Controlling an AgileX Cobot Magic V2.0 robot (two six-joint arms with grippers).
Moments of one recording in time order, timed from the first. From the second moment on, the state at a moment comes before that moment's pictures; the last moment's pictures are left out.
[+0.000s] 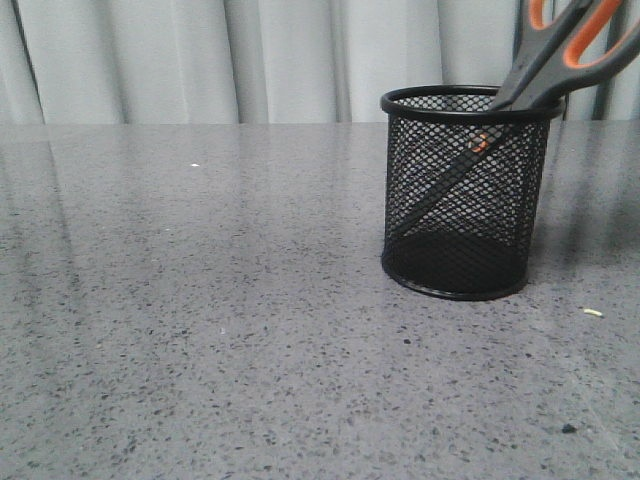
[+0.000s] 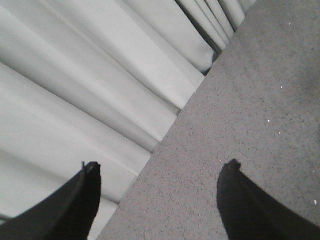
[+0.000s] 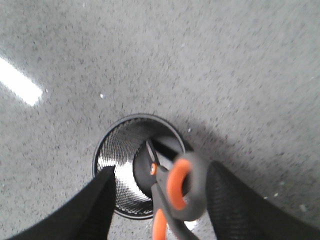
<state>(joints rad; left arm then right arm) -0.40 1.09 -1.71 -0.15 1.06 0.79 0.15 1.31 -1.42 0.50 1.20 -0.44</state>
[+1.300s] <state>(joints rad) -0.40 0.10 -0.28 -0.41 0.14 0.47 0.08 0.16 -0.45 0.59 0.38 -0.42</state>
